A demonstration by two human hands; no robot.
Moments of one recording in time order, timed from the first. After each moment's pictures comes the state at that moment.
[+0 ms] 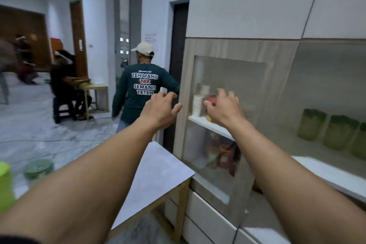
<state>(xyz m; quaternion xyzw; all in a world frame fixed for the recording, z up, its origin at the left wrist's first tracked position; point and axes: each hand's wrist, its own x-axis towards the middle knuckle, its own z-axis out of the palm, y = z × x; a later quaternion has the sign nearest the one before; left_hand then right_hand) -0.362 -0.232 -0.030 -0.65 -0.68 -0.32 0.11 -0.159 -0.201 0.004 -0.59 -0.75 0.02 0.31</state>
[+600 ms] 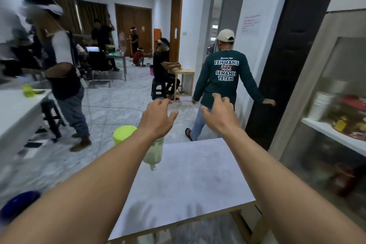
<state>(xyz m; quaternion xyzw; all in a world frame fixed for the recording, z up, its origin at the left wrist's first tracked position) -0.661 -0.405 -0.127 -0.43 -0.84 -0.31 0.10 -0.511 -0.273 -0.091 -0.38 -0.88 0.15 0.26</state>
